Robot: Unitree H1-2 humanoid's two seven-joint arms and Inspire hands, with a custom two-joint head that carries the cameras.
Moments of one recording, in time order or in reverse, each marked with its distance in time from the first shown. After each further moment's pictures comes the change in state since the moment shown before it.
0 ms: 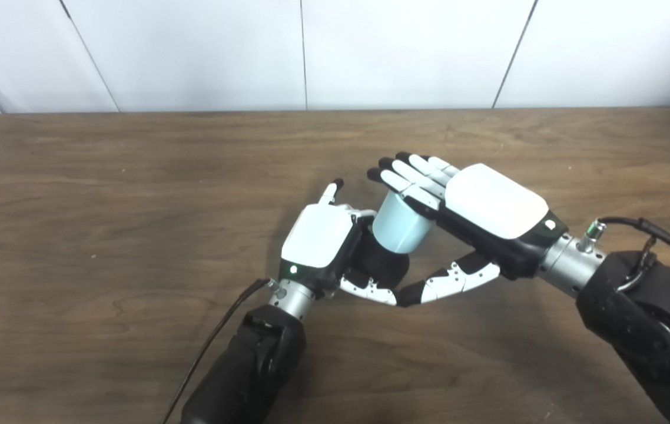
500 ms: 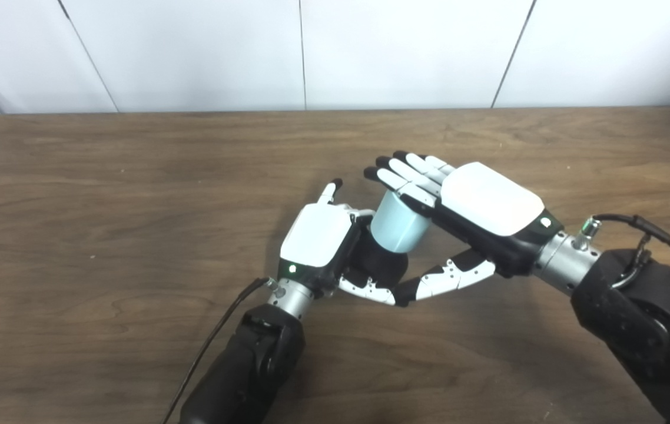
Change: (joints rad) left arm 0.000 0.002 0.001 -0.005 0.001 0.004 -0.018; right arm -0.023 0.000 0.038 -0.009 -0.004 0.056 0.000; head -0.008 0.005
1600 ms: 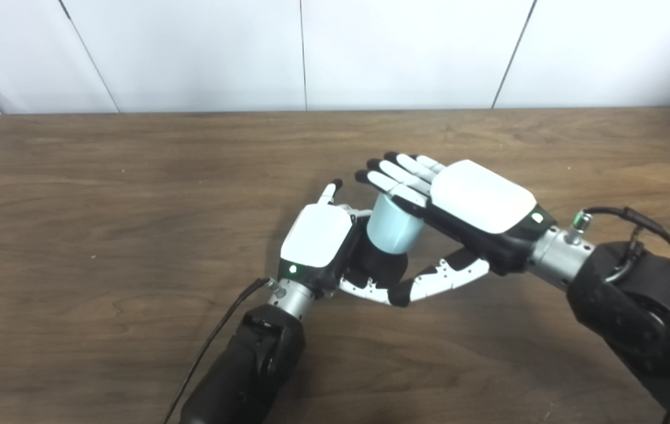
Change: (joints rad) left arm 0.000 -0.001 0.000 -0.004 0.006 0.009 -0.002; right arm -0.038 -0.042 0.043 -0.031 -0.001 0.055 0.035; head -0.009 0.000
